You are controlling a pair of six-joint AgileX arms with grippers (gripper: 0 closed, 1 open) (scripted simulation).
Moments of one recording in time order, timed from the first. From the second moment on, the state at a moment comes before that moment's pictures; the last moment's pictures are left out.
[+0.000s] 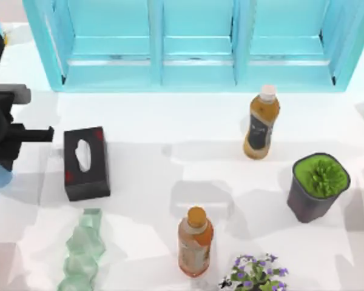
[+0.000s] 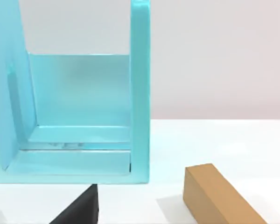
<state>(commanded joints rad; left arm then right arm) -0.02 1.89 1.26 -0.92 -0.01 0.01 0.00 0.00 0.00 0.00 0.00 0.00</state>
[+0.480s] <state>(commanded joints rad) -0.01 1.91 1.23 -0.89 -0.01 0.02 0.00 0.00 0.00 0.00 0.00 0.00</state>
